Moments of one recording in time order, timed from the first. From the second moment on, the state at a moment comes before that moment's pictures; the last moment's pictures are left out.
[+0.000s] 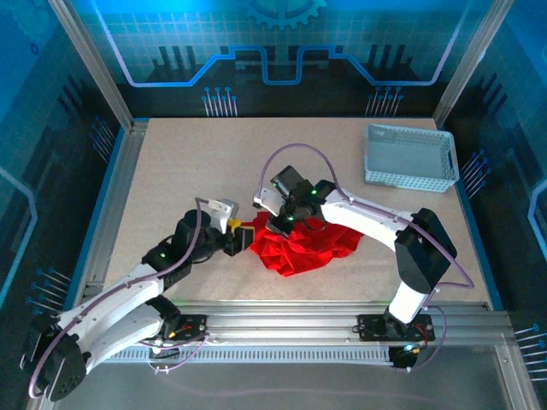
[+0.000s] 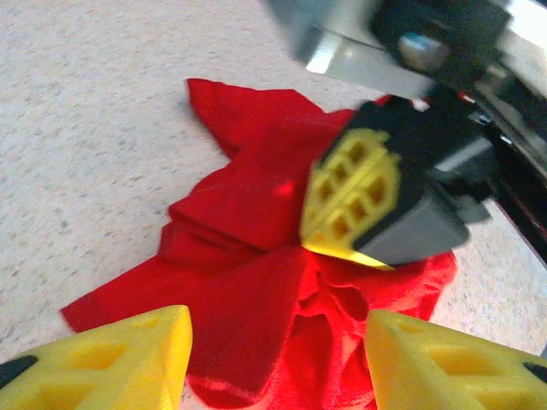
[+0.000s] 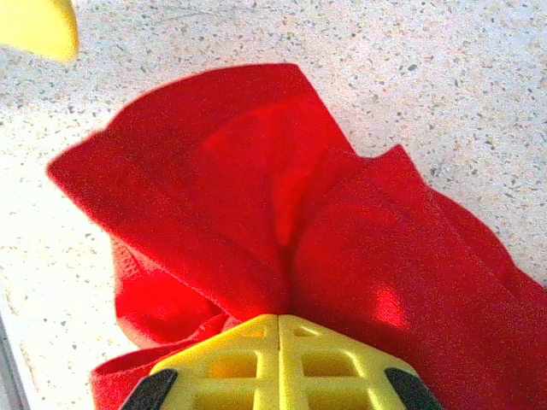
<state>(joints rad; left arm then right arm) -0.59 0.86 0.46 -0.07 0.16 -0.28 0.78 1.71 1.29 -0.64 -0.25 -0.23</state>
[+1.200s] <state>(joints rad) -0.68 1.10 0.48 -0.03 -0.01 -0.10 0.74 1.70 1.24 -0.57 -0.30 -0.19</state>
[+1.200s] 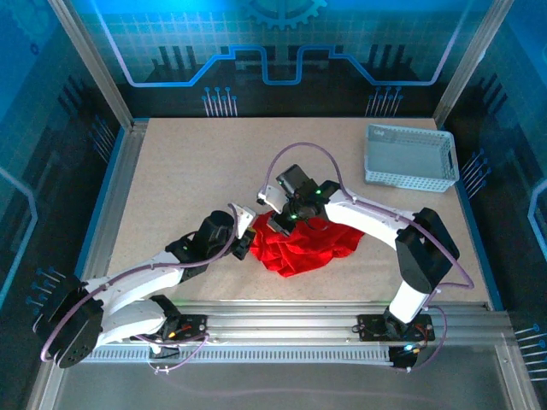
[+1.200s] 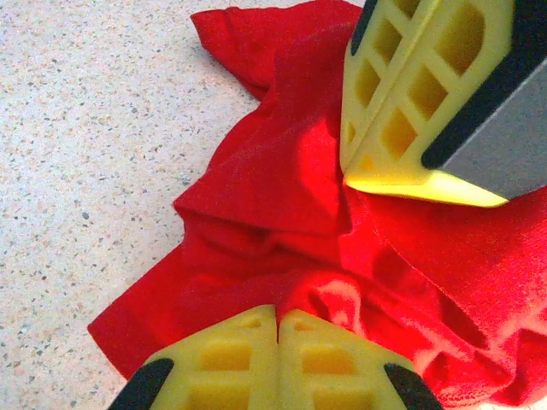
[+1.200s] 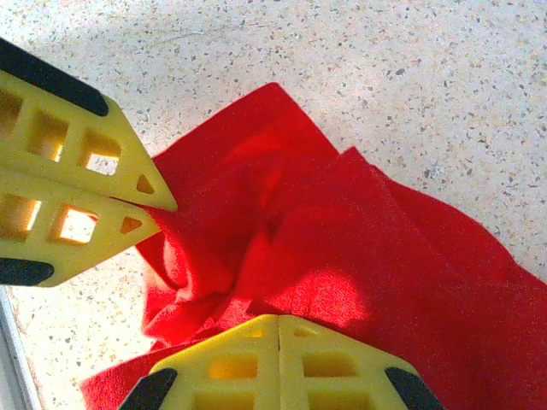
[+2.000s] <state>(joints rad) -0.67 0.97 0.45 -0.02 -0.12 -0.20 0.63 1.38 1.16 -0.48 -0.21 -0.05</state>
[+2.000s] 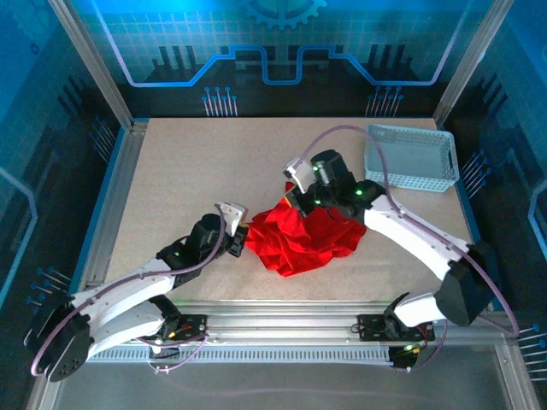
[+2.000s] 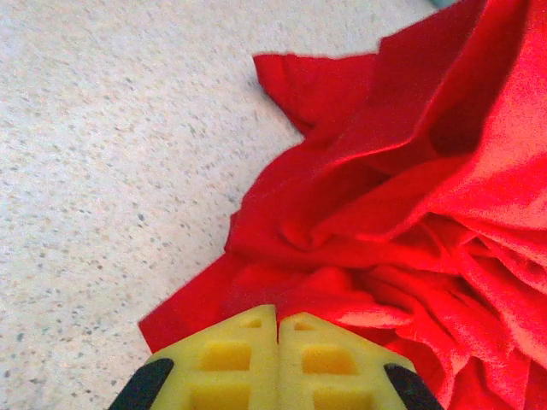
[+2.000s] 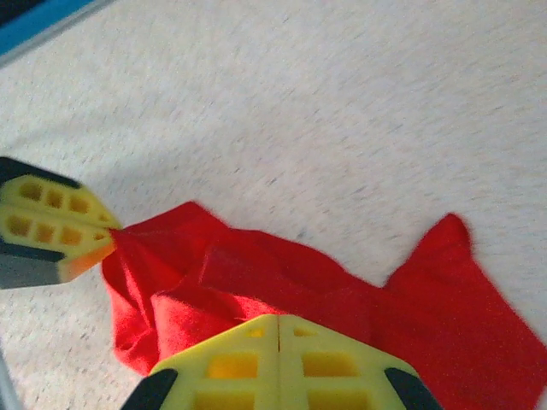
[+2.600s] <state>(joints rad) -0.22 1.02 1.07 -0.11 -0.26 -0.25 0.08 1.19 1.67 -0.54 -0.05 0.20</state>
